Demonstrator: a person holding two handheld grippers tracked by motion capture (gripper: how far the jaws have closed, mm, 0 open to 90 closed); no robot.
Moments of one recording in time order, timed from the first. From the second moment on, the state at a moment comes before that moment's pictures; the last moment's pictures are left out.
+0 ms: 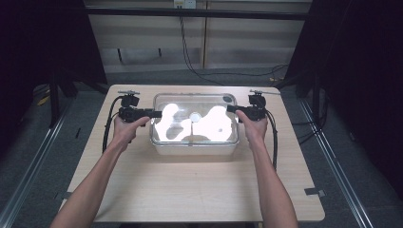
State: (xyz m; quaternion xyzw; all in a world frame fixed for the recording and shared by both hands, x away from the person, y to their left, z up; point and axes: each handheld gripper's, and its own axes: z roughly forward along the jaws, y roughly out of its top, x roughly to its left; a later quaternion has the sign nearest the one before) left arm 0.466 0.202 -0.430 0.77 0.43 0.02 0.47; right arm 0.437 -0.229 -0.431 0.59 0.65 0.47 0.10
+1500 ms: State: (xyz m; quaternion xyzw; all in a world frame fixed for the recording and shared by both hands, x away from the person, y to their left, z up) left arm 0.439 0.203 -0.453 0.78 0.43 0.01 0.46; right arm 0.419 -0.218 -0.441 0.59 0.66 0.45 0.14
